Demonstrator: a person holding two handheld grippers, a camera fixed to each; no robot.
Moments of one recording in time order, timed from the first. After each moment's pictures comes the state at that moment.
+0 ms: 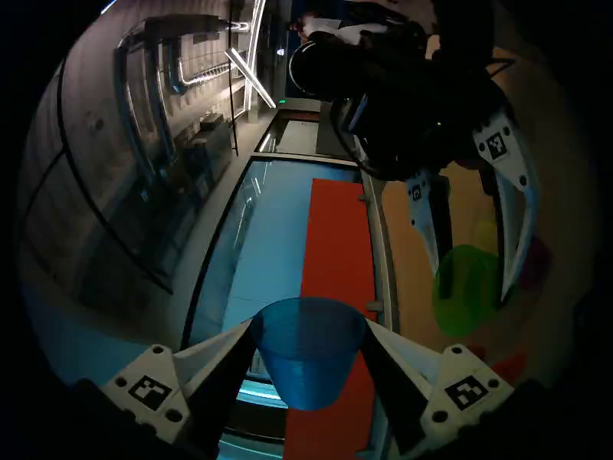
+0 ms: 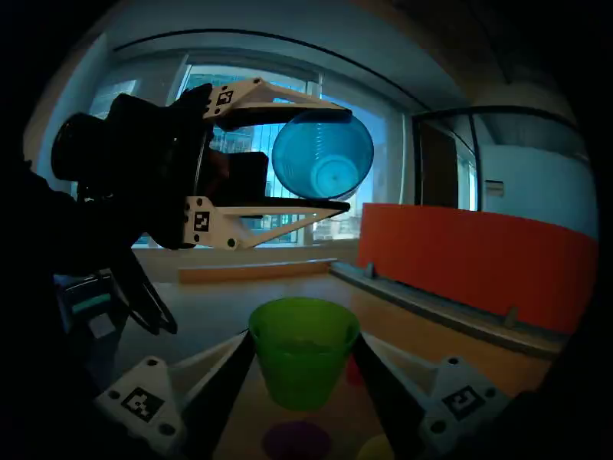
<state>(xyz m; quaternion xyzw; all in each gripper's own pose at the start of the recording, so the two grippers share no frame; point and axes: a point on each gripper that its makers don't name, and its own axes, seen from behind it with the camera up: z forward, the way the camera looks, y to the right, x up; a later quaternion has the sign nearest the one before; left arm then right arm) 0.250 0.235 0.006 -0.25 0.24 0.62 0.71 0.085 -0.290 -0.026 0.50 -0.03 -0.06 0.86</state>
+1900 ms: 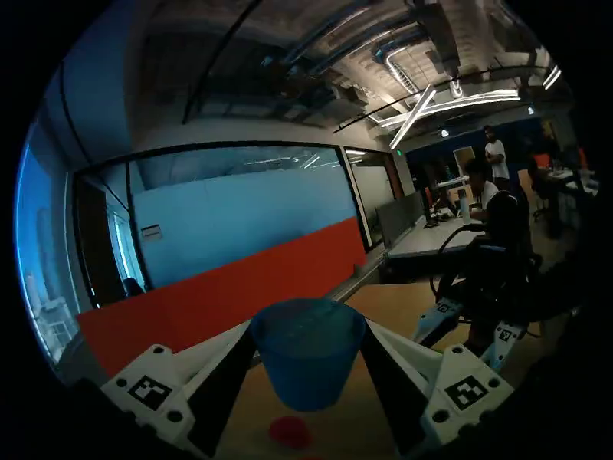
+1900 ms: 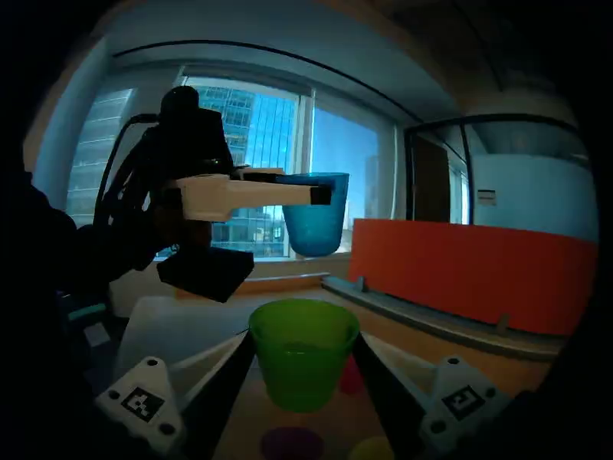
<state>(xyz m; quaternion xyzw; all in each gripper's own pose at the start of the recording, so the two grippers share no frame) 0.243 0.209 0.029 -0.37 0.05 0.13 0.92 0.109 -0.275 -0.025 0.49 -0.01 -0.04 0.87</state>
